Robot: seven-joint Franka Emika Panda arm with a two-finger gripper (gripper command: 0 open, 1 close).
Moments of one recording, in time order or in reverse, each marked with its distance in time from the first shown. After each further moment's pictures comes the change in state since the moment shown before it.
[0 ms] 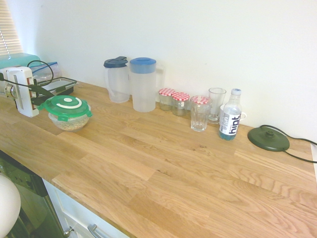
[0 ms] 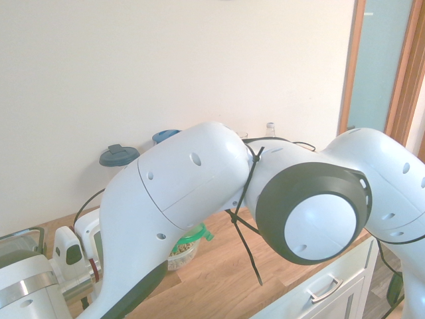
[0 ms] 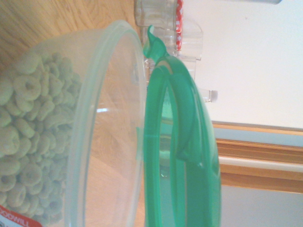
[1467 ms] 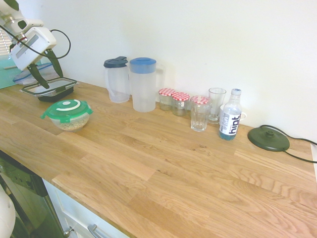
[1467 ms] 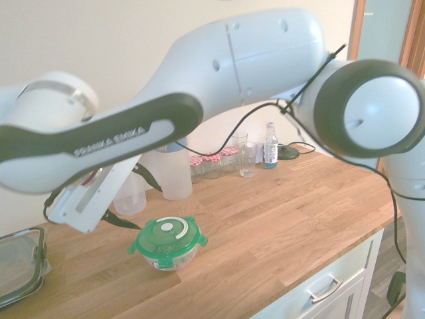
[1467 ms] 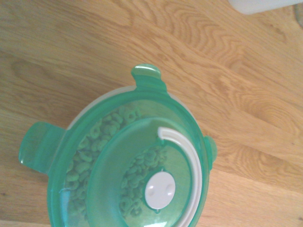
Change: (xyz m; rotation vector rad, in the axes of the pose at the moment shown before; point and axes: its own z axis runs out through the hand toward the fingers) arm 0.169 0.123 0.073 0.641 -0.657 0.002
